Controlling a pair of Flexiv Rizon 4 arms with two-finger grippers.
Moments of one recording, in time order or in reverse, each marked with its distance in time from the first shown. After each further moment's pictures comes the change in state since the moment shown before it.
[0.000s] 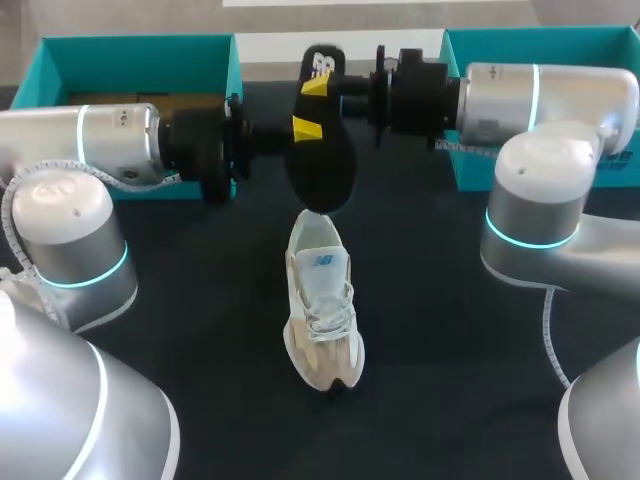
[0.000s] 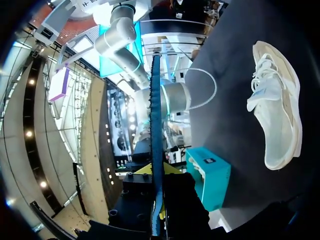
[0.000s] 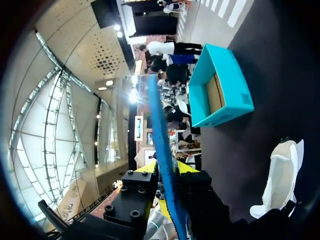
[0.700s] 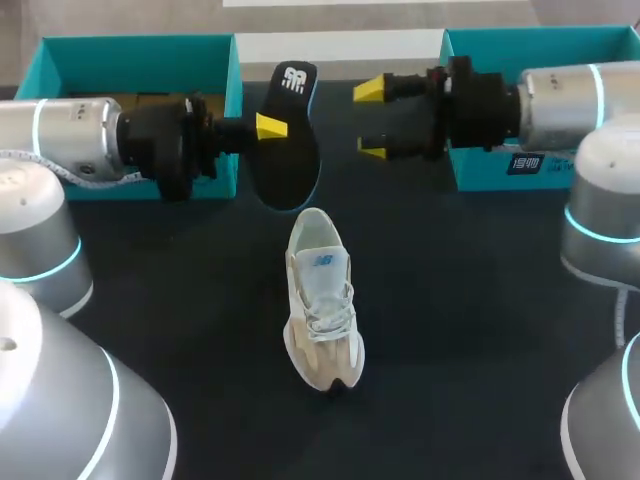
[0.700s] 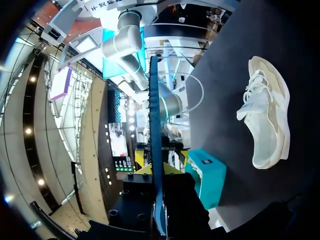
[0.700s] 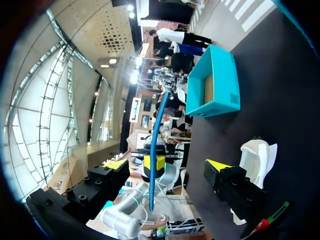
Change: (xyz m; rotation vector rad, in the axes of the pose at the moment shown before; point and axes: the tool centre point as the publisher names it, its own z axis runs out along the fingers) left arm -0.012 -0.008 -0.043 0.013 0.009 -0.026; right arm -0.021 -0.021 -0.083 0.124 -0.045 -0.145
